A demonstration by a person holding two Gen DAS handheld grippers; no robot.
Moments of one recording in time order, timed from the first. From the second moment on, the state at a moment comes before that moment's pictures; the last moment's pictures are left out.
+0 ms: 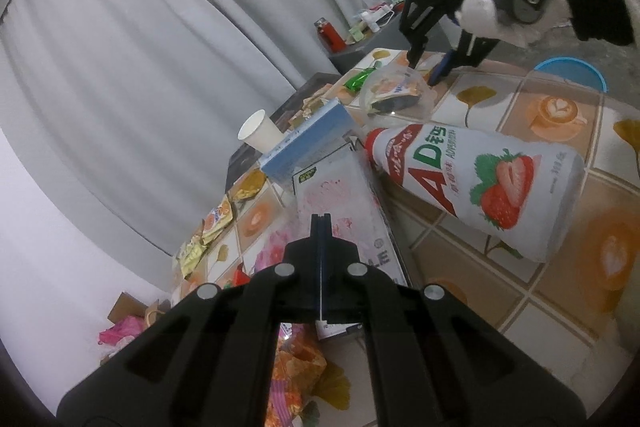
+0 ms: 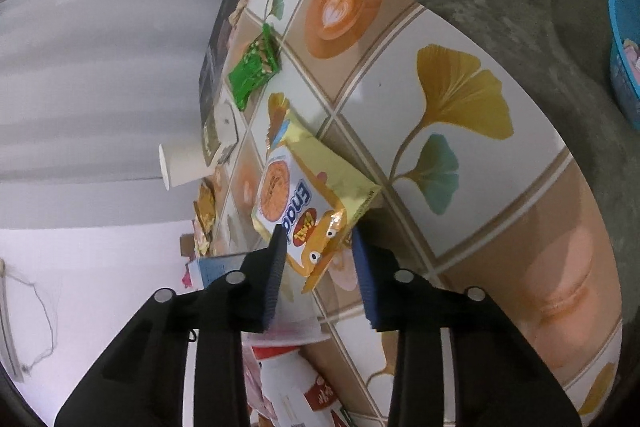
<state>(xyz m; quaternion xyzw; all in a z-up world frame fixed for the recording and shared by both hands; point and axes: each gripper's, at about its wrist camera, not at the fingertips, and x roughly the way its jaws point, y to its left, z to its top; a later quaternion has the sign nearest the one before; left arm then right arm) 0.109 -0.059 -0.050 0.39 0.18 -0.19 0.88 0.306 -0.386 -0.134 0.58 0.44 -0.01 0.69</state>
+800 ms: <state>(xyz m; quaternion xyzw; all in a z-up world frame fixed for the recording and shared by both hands) 0.226 0.072 -0.041 -0.15 0.51 -0.21 0.82 0.268 -0.421 -0.142 0.61 0.37 0.01 0.70</state>
